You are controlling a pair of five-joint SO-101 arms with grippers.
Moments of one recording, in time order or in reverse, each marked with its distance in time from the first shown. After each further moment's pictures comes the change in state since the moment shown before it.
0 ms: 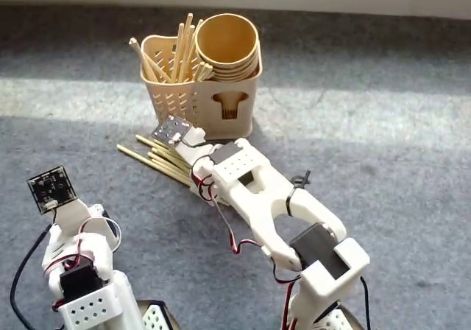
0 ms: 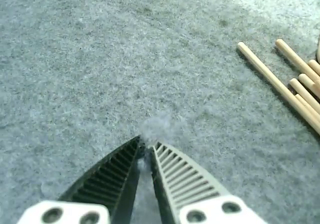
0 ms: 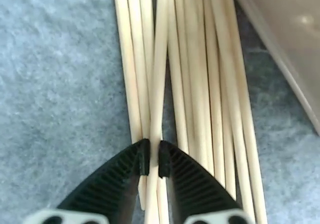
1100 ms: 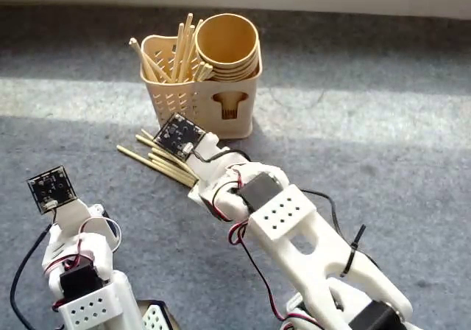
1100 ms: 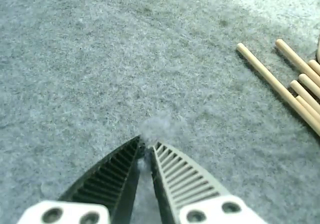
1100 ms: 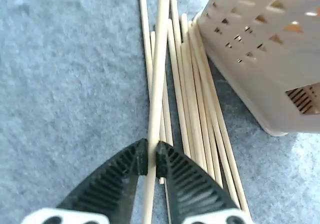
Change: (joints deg) left arm 0.0 0.0 0.0 0.0 0.0; right arm -3.7 -38.2 15.8 1.8 -5.3
